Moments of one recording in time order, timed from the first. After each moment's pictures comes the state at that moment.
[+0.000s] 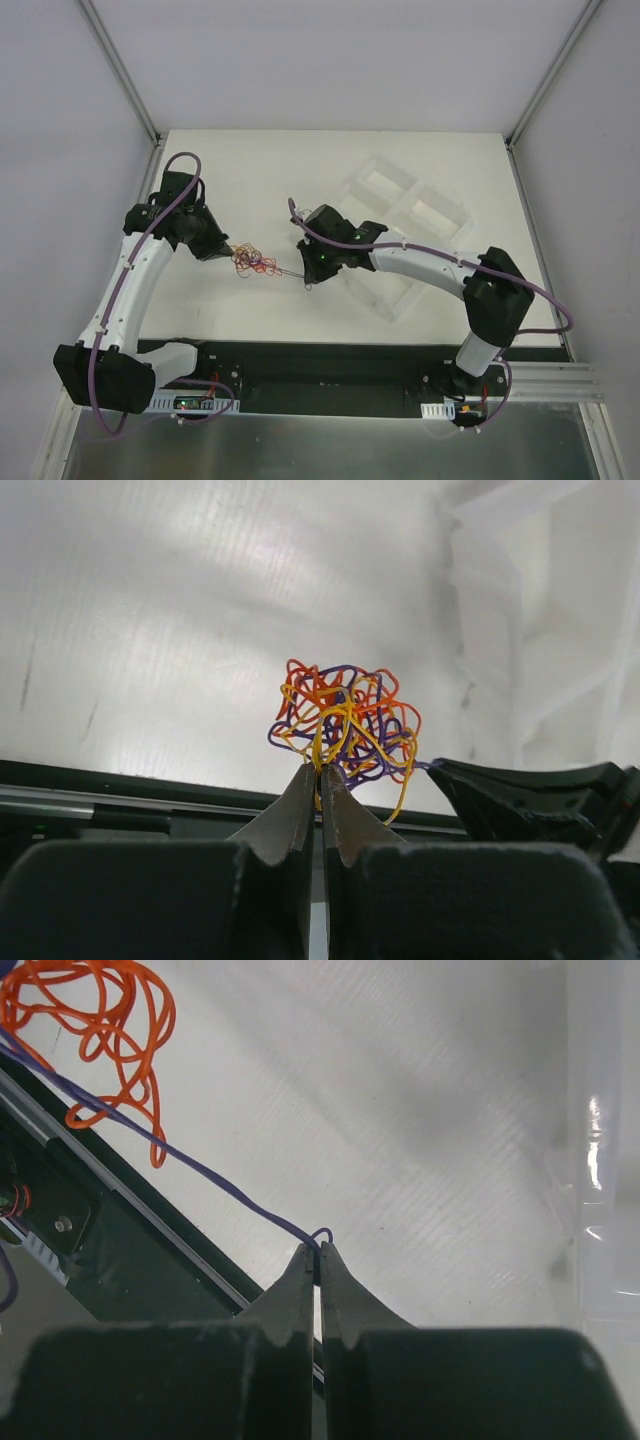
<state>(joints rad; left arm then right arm) -0.11 1.15 1.16 -1.10 0.18 -0.74 0.97 1.72 1.28 -0.54 -0.16 0.42</state>
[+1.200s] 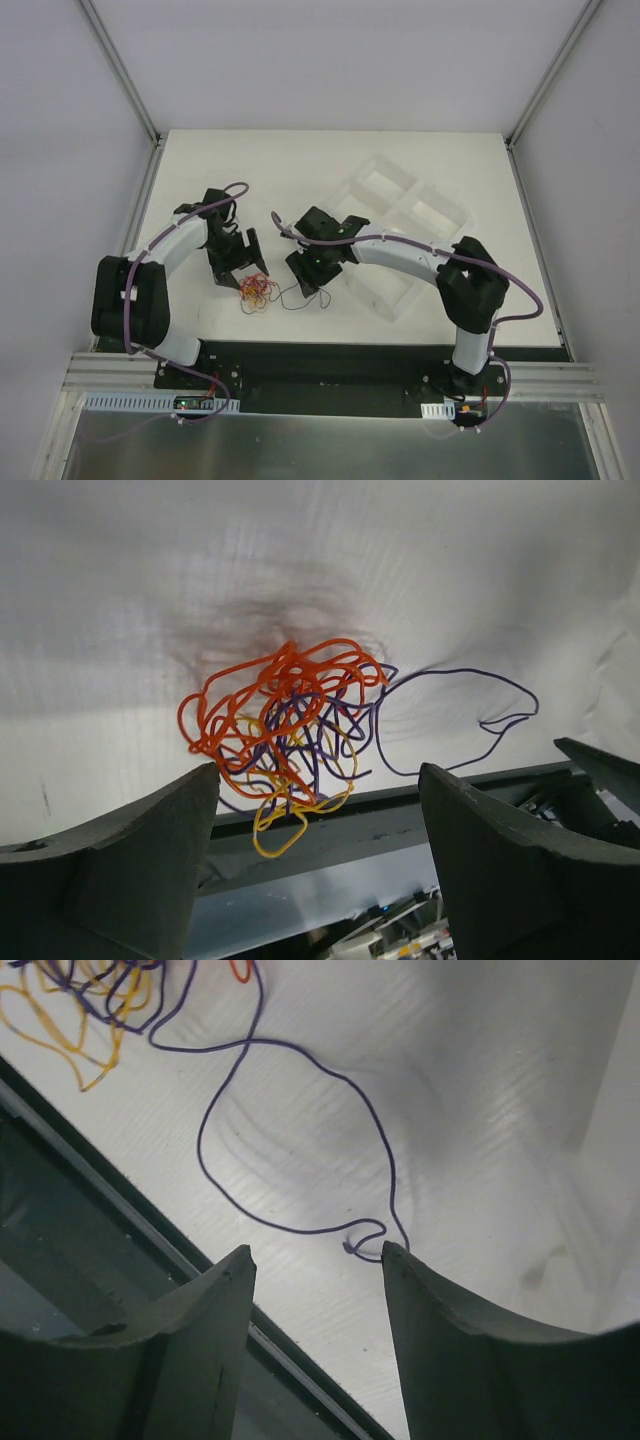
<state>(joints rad) -0.14 1.46 0.95 -0.90 0.36 -0.56 0.97 1.83 1.37 -0.69 -0.24 0.21</state>
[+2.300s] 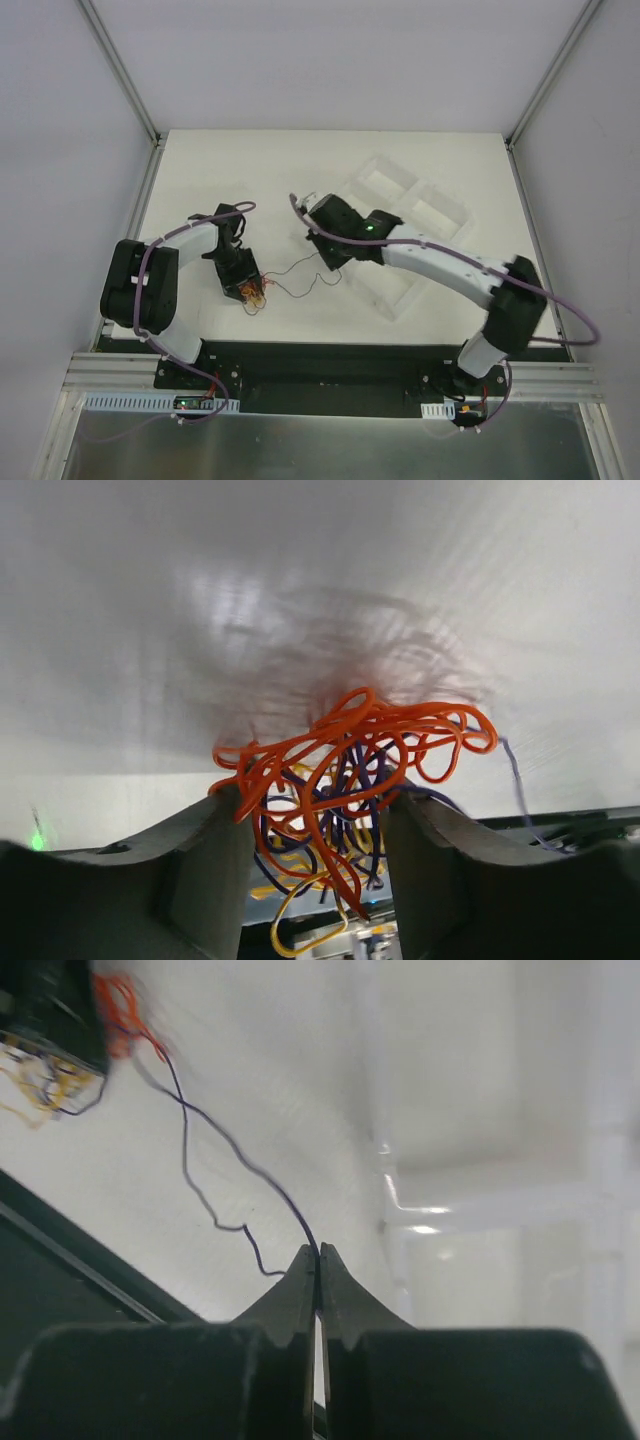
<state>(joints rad) -0.21 1.60 0.86 -0.82 0.29 -0.64 0.98 1.72 1.39 -0.74 0.10 0.19</state>
